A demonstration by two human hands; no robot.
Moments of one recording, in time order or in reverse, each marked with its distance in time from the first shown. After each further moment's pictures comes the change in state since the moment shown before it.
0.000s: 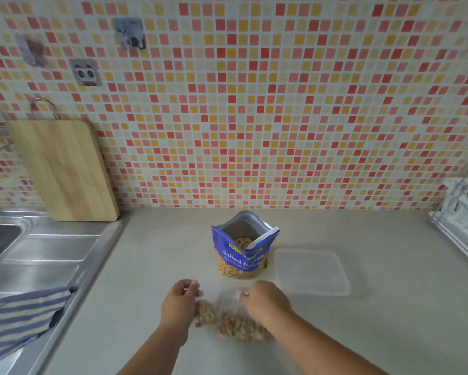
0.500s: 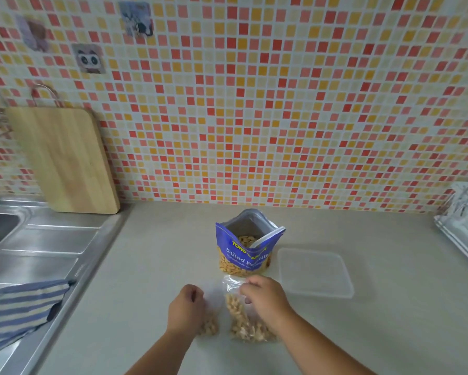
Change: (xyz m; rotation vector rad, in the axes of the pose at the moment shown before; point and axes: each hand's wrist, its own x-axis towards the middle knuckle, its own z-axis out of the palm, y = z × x) left_hand 0.008 -0.026 0.005 0.319 0.031 0.066; right_hand 0.011 0.006 0.017 0.719 0.048 -0.078
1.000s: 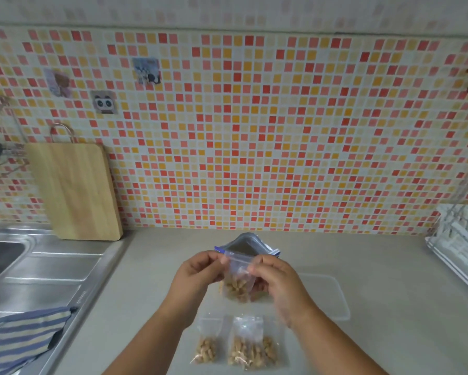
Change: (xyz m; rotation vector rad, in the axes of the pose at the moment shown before) left_hand -0.058 0.132 -0.056 -0.547 -0.464 0.461; right_hand -0.041 -0.081 -0.057 0.518 -0.131 -0.290
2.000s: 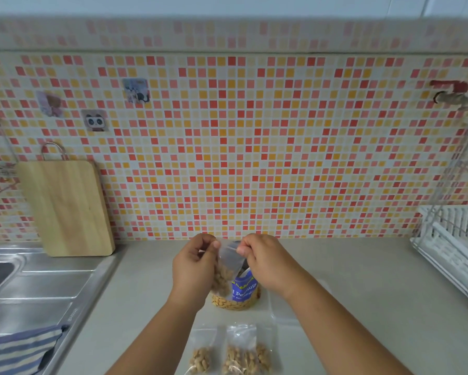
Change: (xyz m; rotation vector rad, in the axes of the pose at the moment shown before) left_hand 0.019 0.023 0.035 0.242 0.376 0.138; right_hand 0.012 -0.058 -0.007 -1.022 -0.012 -0.282
